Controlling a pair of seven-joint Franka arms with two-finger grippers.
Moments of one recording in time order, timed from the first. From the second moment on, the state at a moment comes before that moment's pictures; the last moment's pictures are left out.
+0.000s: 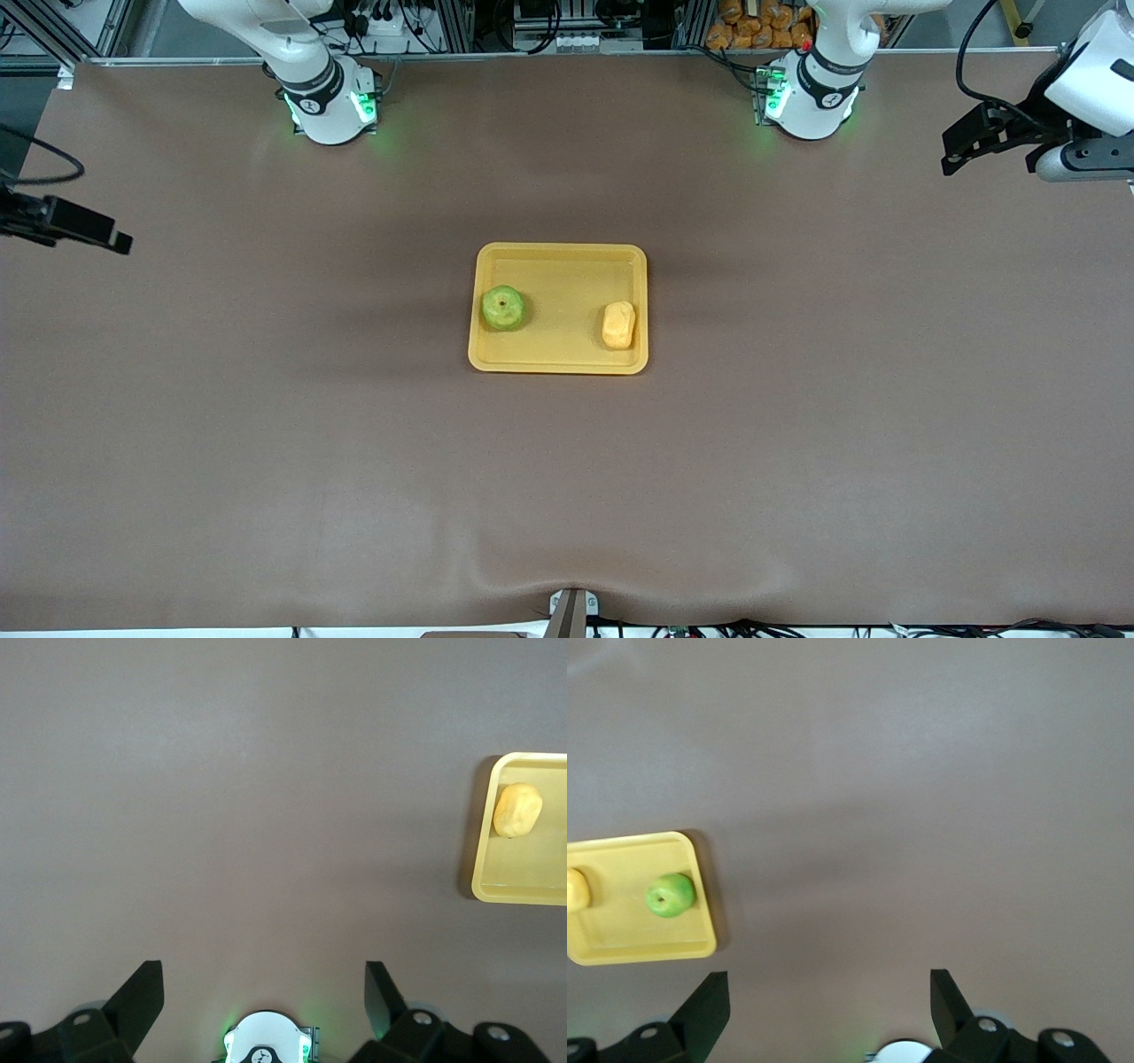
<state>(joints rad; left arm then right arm) -0.05 -0.13 -0.08 -1.61 0.06 1.44 -0.12 0.08 0.19 -0.15 -1.19 0.11 1.26 0.07</state>
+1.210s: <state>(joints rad) -0.05 -0.14 -0.08 -1.61 0.06 1.44 -0.12 0.03 -0.07 -0.13 -1.55 0.02 1.49 -0.17</state>
